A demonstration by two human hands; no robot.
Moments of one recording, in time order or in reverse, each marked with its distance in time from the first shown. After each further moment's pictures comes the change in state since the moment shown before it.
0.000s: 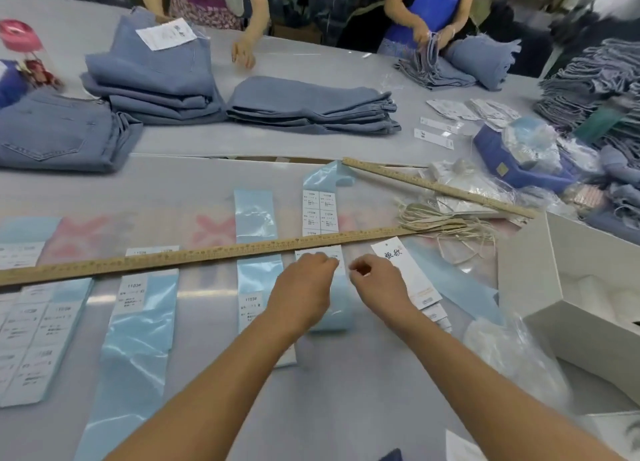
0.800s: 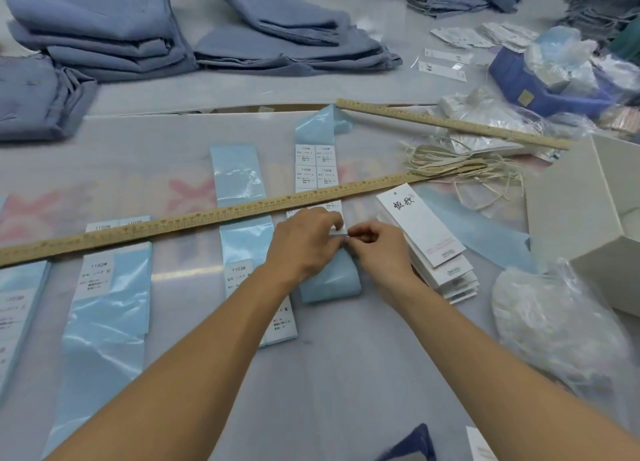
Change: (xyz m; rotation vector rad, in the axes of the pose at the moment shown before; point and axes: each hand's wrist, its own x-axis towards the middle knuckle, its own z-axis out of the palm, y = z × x) left_hand 0.042 -0.025 0.055 -0.068 0.063 0.049; right_hand 0.025 0.046 0.050 0.457 0.145 0.081
